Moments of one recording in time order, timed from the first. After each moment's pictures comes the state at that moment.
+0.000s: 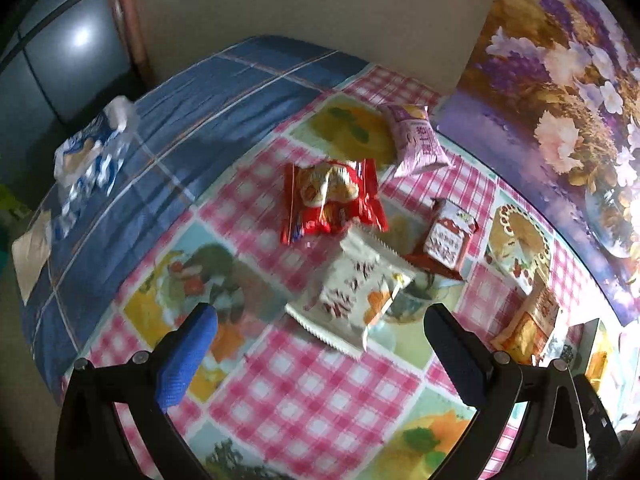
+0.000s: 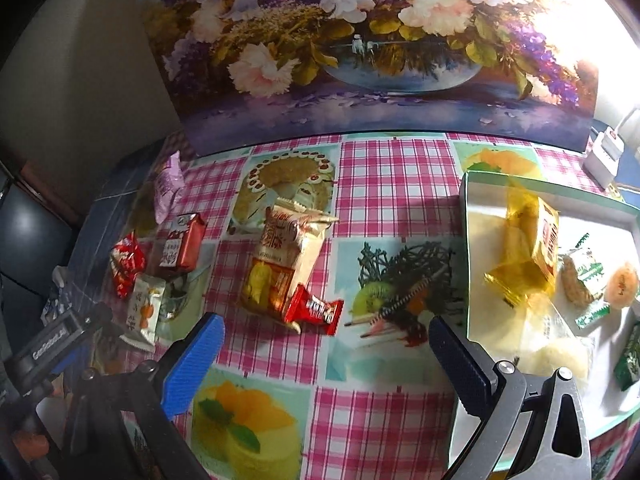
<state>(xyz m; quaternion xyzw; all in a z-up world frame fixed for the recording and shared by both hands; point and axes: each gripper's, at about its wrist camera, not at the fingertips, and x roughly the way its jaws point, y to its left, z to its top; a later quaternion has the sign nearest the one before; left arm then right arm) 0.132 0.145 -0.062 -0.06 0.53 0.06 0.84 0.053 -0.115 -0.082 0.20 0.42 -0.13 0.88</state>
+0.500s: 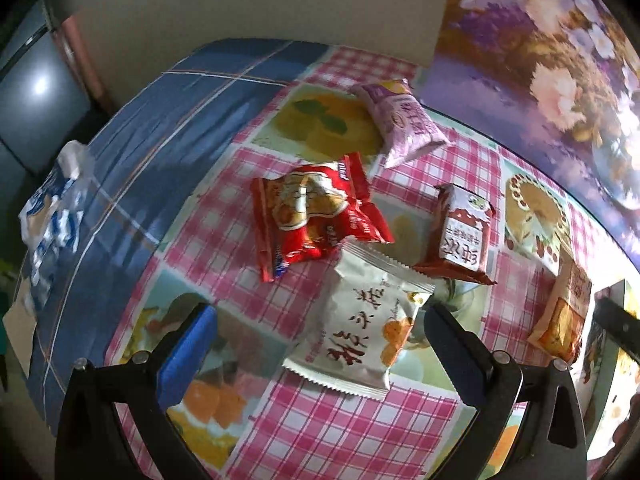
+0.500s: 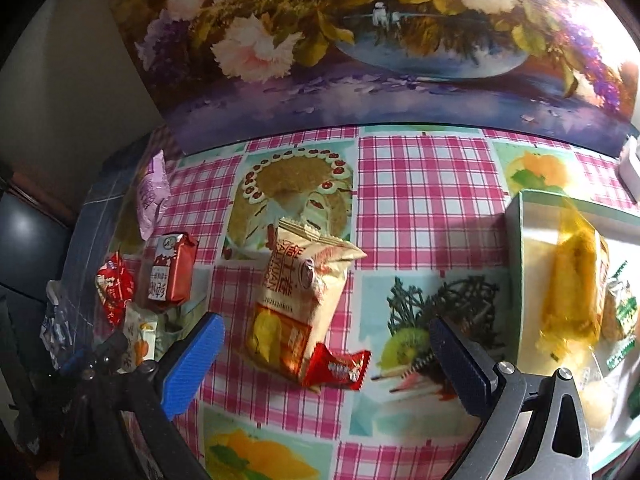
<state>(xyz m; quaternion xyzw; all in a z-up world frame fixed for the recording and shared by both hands) 0.169 0.139 -0.095 0.01 0.55 -0.01 0.84 0.114 -0.125 -0.097 0.21 0.46 -0.12 0.85</state>
